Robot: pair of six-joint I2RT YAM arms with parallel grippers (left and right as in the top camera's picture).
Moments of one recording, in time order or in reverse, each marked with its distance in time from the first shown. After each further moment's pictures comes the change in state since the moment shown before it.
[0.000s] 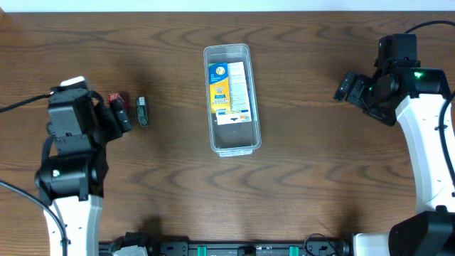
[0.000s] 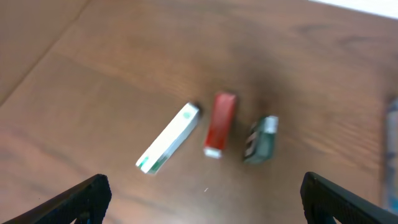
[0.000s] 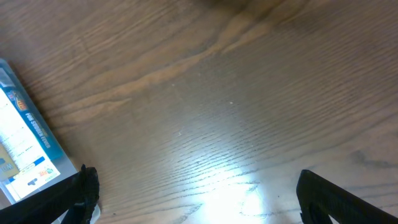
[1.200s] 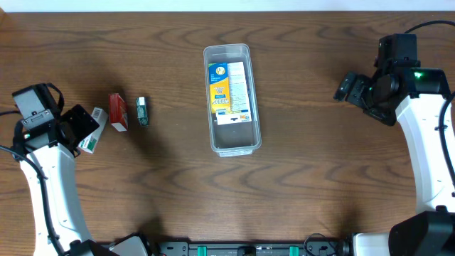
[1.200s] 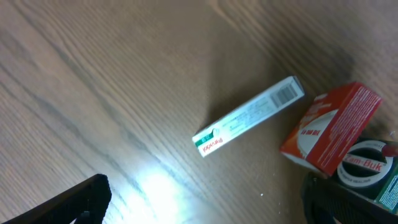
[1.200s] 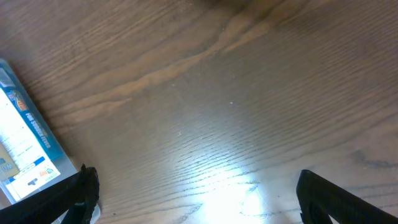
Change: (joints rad) left arm 0.319 0.307 0.000 0.047 0.076 -0.079; right arm 0.000 0.000 0.000 0.000 0.000 0.000
